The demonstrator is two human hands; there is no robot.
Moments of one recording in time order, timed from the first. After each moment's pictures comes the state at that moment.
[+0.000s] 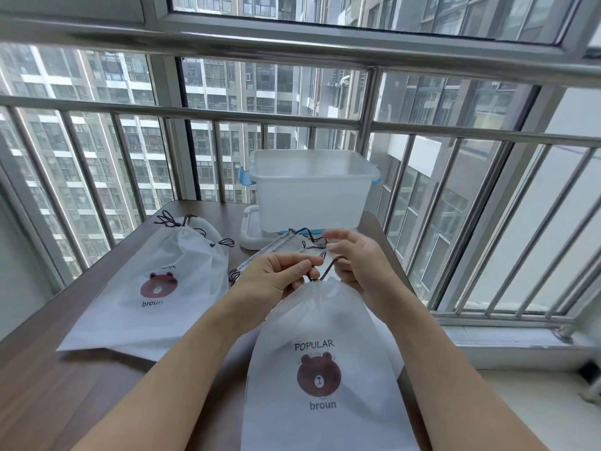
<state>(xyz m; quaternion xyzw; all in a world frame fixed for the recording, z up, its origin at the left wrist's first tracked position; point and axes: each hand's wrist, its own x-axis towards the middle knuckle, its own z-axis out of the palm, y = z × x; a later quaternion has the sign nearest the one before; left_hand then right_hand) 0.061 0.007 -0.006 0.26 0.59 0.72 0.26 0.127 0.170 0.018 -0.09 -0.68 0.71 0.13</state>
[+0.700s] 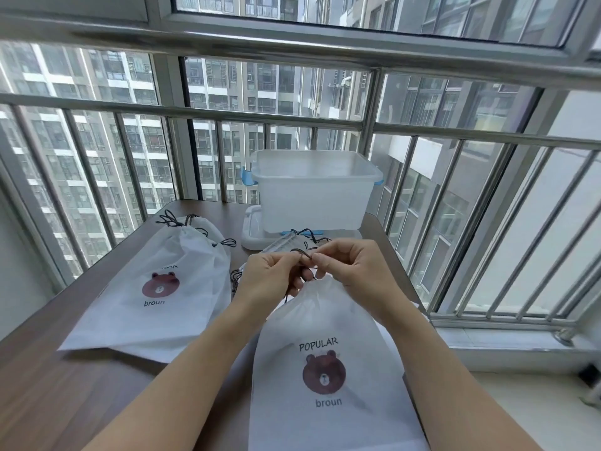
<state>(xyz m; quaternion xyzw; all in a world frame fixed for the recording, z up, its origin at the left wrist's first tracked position) 0.069 0.015 0.002 0.17 0.64 0.74 0.15 0.124 0.167 0.004 0.02 -0.77 0.60 0.21</state>
